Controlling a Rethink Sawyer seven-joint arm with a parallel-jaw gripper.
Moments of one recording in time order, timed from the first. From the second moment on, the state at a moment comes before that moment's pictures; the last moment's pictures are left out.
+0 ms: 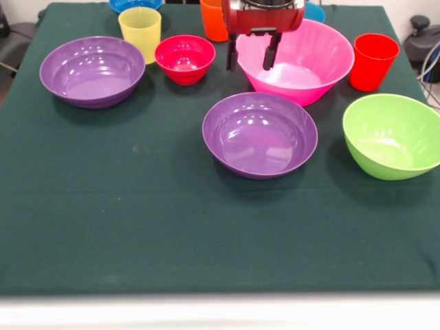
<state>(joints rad) -0.29 -0.61 0.19 1.54 -0.34 0.70 1.68</state>
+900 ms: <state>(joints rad) -0.28 -0.49 0.18 1.34 -0.41 0.64 1.68</state>
